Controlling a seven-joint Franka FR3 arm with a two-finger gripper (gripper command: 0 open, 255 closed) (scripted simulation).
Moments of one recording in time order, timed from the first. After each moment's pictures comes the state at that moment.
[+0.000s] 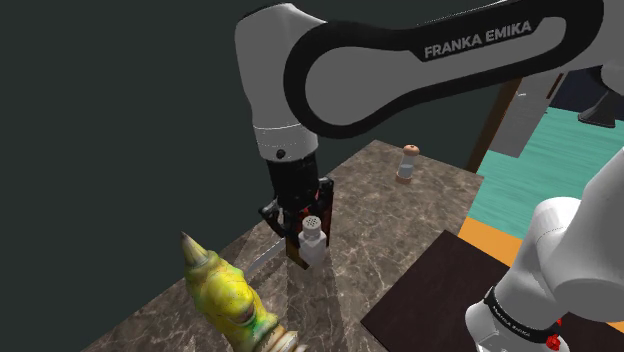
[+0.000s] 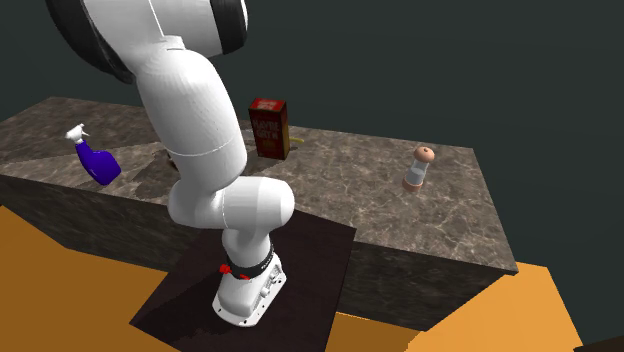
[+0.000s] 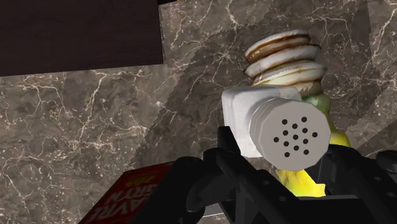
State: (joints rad) arm 0.34 -0.07 0.41 -1.91 0.14 1.68 0.77
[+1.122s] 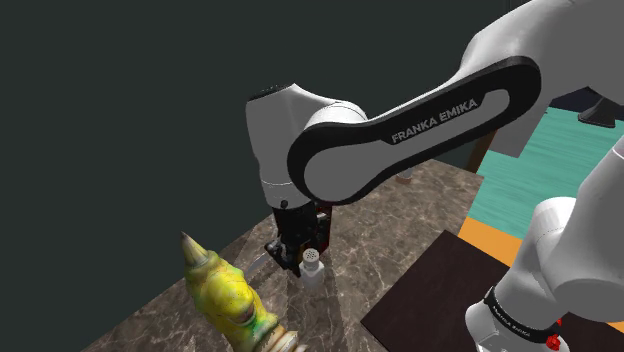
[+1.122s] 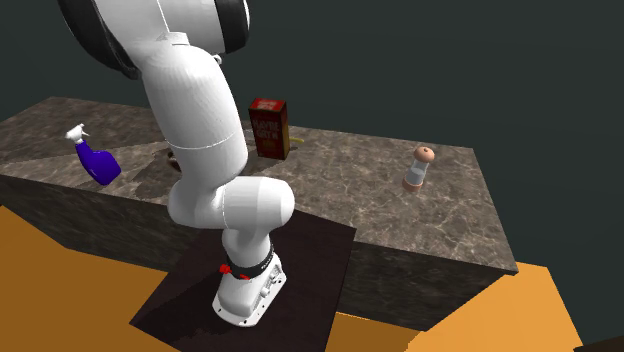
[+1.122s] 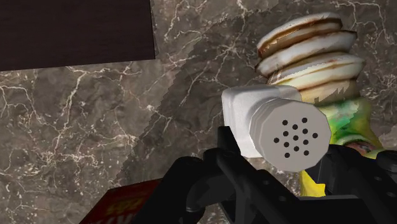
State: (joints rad) arm 0.35 -0.02 0.42 -2.08 0.13 1.90 0.77
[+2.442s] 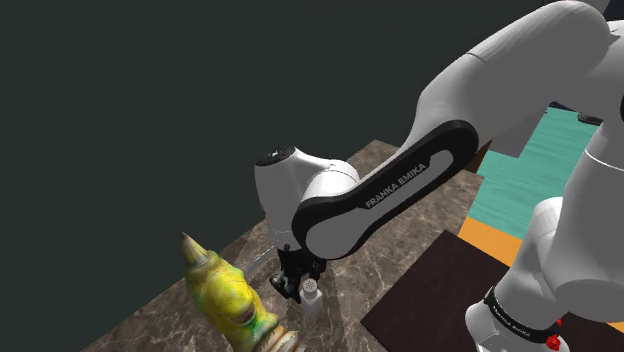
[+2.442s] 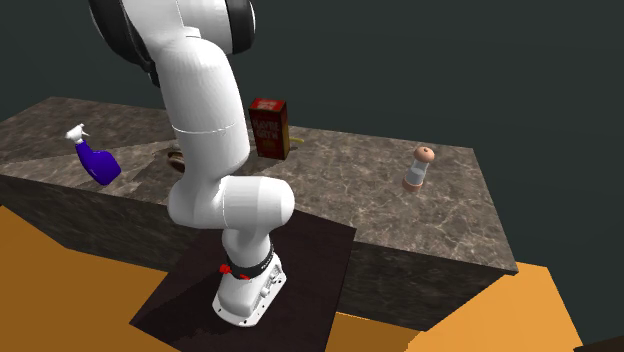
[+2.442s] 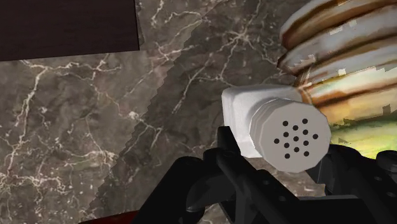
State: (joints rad) arm 0.36 0.12 0.42 -2.21 0.08 2.16 0.78
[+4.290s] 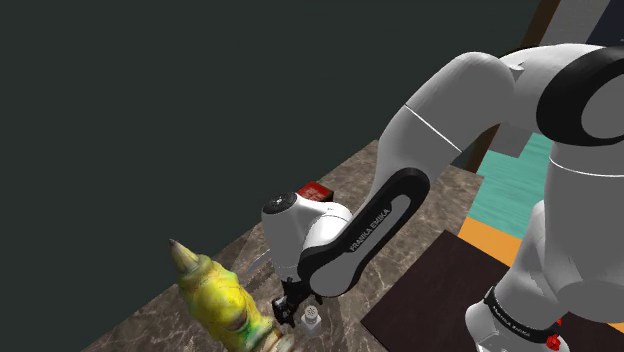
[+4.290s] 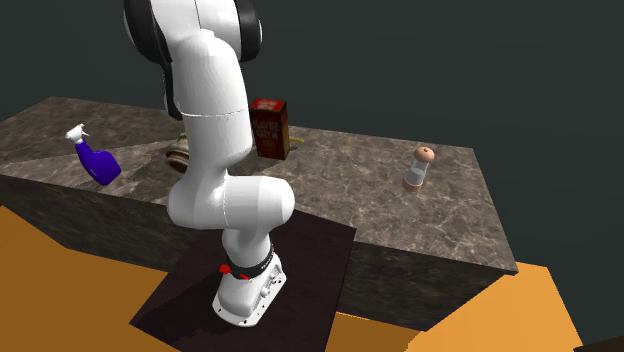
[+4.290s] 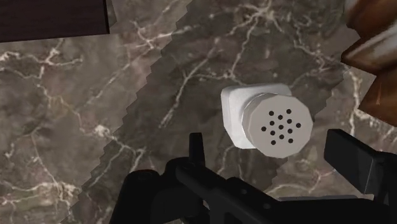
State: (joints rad) arm 0.39 0.33 0.38 -2.25 -0.01 2.40 0.83
